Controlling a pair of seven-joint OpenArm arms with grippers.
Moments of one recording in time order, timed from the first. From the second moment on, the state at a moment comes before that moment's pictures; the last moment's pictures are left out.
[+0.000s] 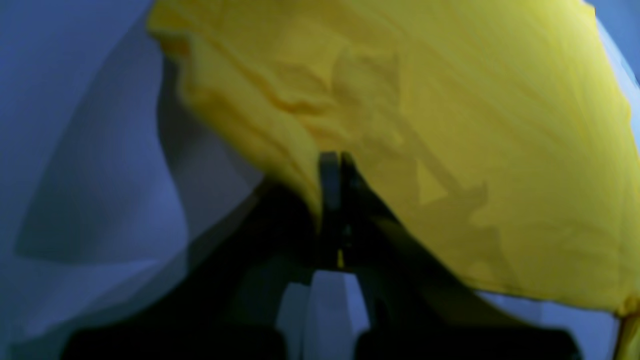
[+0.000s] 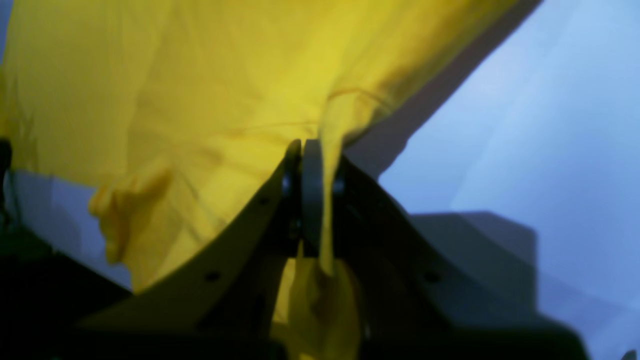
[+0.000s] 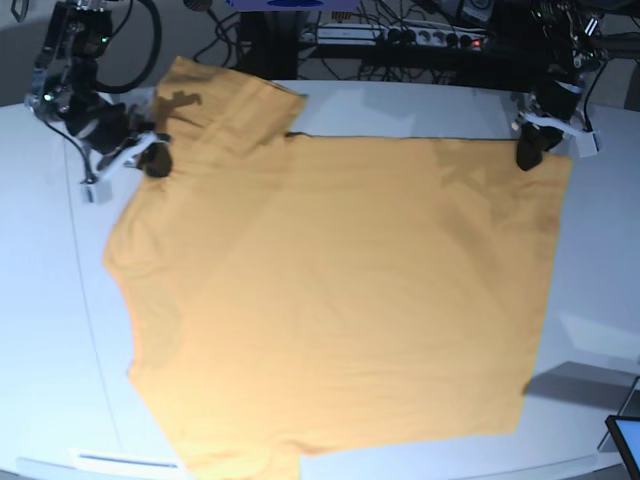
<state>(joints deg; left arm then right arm) 26.0 -17.9 -34.7 76.1 -46.6 -34.6 23.9 -18.4 4.8 24.7 97.1 41.1 25.2 -58.3</state>
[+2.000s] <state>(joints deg) 20.4 -16.8 -55.4 101.7 -40.7 -33.4 50.7 -9.4 6.2 25.8 110.7 43.0 25.7 -72.5</state>
